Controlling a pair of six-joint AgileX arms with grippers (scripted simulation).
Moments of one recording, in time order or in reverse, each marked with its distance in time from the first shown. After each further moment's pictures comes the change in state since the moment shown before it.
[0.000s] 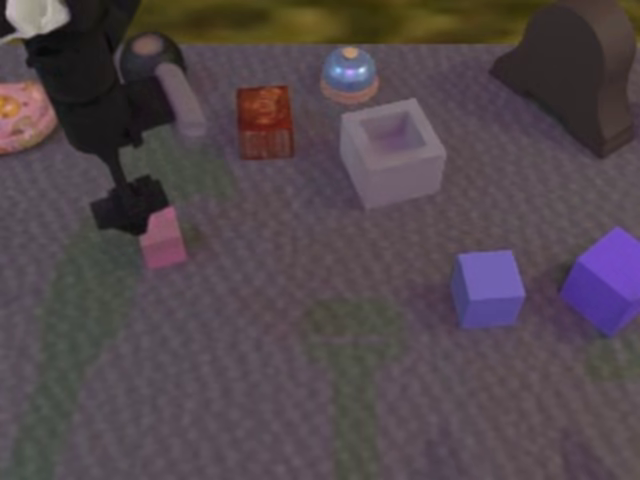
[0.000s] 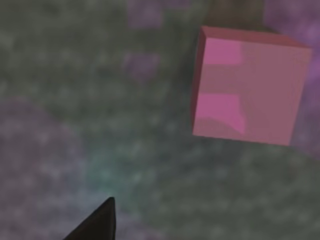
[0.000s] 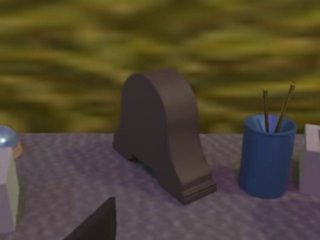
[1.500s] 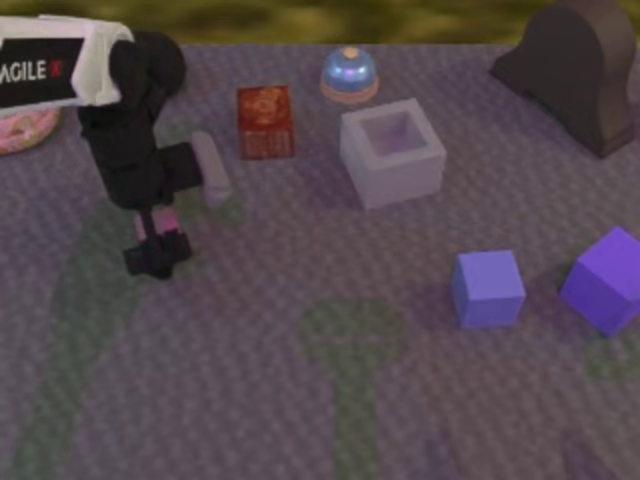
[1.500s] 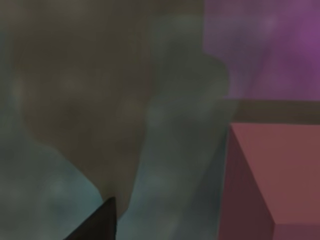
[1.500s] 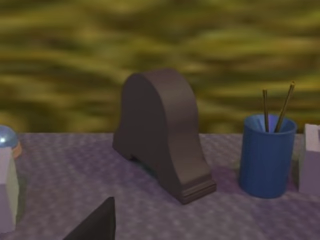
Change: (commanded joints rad) left arm -0.012 0.224 -0.077 0.240 0.003 0.060; right arm 0.000 0.000 0.000 0.000 0.000 0.000
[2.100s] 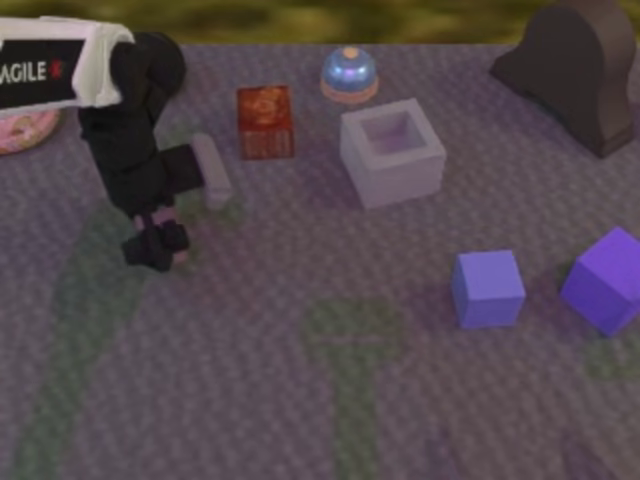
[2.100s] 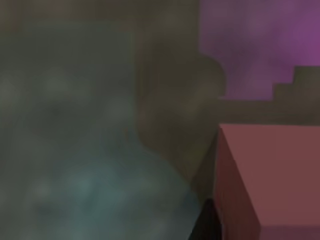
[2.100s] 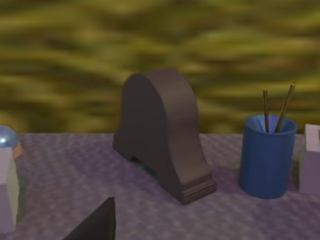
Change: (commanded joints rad) left arm 0.000 0.000 0.000 0.000 0.000 0.000; right arm 0.000 0.000 0.000 0.000 0.000 0.000
